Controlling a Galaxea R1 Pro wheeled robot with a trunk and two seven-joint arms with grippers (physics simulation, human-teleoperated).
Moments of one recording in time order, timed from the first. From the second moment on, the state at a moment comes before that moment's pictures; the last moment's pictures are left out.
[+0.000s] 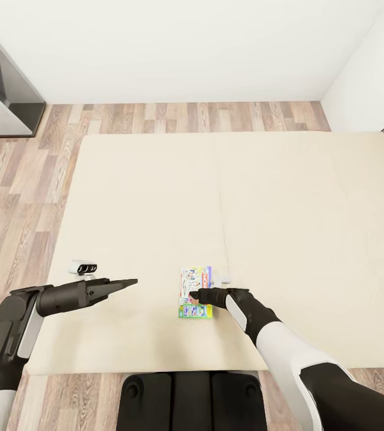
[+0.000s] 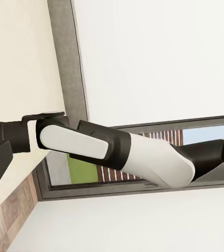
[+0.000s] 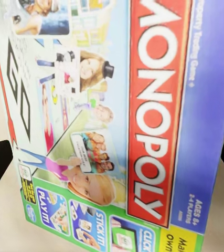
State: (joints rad) left arm -0.54 0.22 0.18 -1.41 0.26 1.02 -1.57; right arm -0.93 0.17 0.13 -0.37 -0.20 0.36 0.21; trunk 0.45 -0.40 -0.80
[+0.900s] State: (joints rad) left arm -0.54 0.22 0.17 -1.41 0.26 1.02 -1.57; right arm -0.93 0.17 0.13 -0.37 -0.20 0.36 0.21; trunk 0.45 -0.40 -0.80
